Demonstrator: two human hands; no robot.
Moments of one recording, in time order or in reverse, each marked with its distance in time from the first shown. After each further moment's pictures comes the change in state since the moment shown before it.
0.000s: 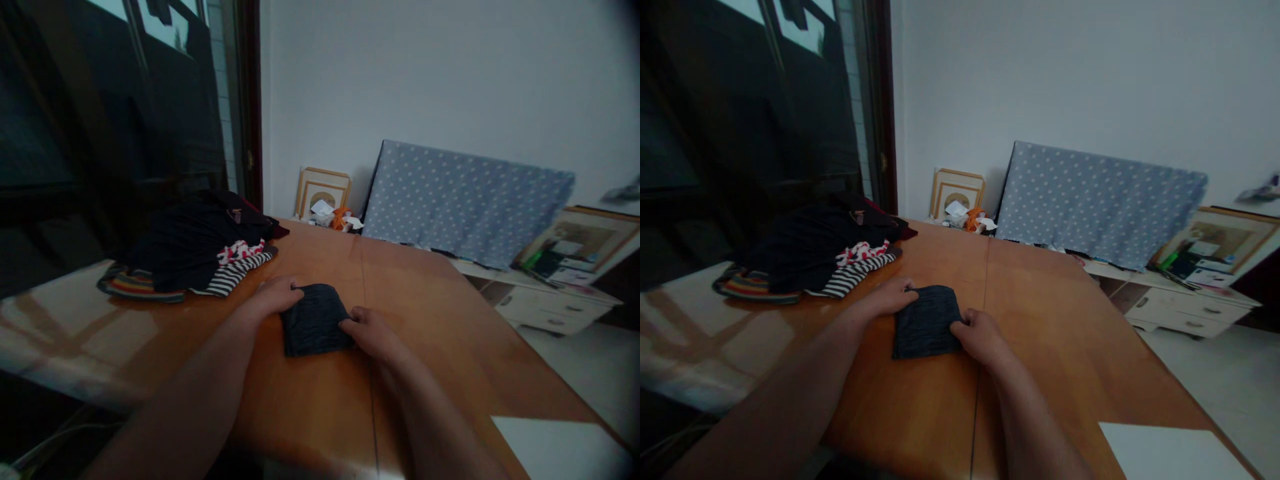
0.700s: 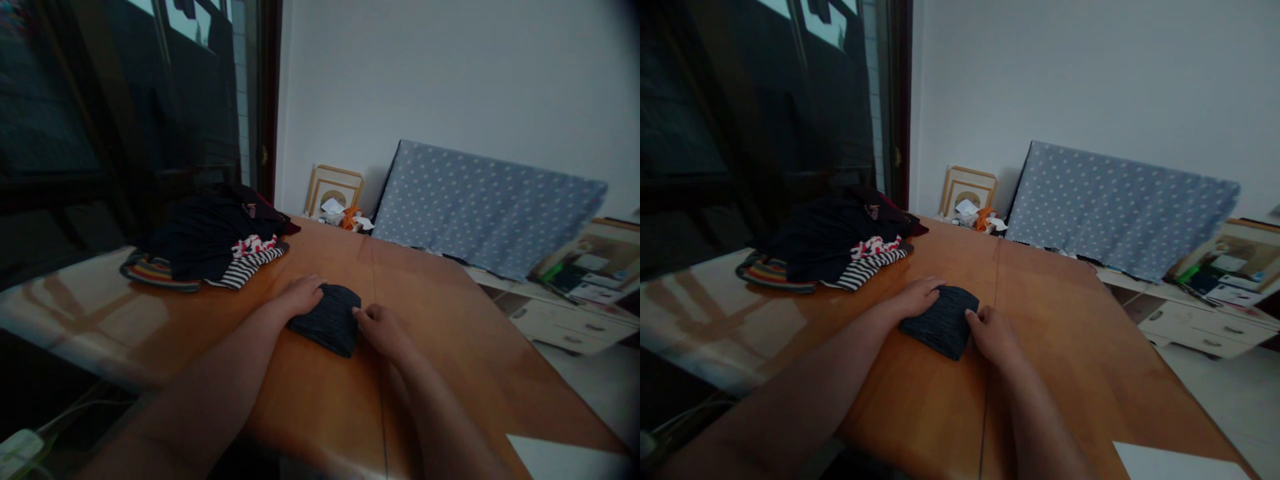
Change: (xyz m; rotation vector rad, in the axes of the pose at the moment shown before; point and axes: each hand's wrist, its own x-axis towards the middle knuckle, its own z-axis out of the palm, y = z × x) left_hand 0.022 -0.013 0.048 0.086 0.012 0.353; right_hand 0.018 0.008 -0.004 -0.421 0.185 -0.001
